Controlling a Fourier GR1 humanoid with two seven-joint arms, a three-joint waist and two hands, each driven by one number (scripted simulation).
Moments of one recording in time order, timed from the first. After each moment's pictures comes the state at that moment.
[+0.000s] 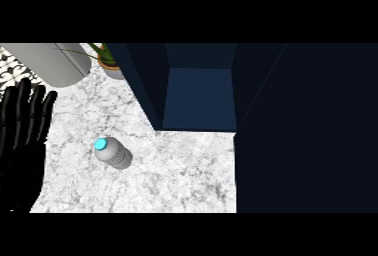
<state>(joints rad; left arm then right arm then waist) 0.00 0.09 0.01 -2.10 -0.01 0.00 -0.01 -0.01 -0.11 0.01 -2.10 0.03 -0.03 -0.01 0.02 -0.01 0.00</state>
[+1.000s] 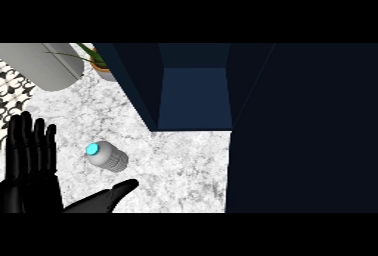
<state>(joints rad) 0.15 0.00 -0.26 -2.22 -0.33 0.52 0.35 0.43 -0.09 0.15 -2.43 -0.16 0.09 0.19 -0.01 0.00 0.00</state>
